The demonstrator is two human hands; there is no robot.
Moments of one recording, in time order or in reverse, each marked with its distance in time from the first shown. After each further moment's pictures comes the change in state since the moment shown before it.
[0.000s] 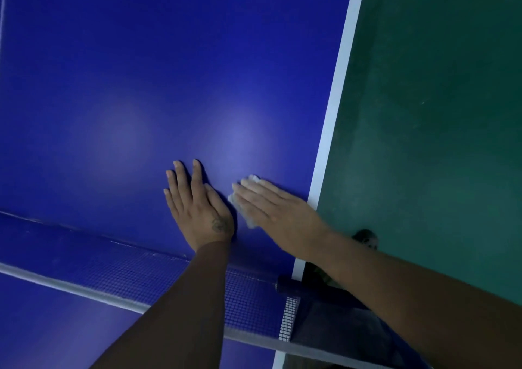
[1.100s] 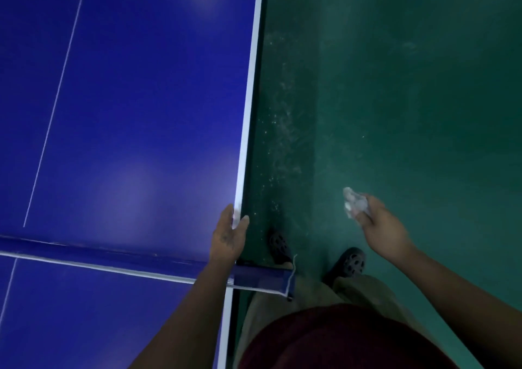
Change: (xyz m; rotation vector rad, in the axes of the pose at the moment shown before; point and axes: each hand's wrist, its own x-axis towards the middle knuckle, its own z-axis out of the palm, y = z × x) left_hand -0.120 0.183 -0.097 -0.636 -0.690 -0.472; right_hand -0.316 0.088 -0.130 0.795 0.330 1.051
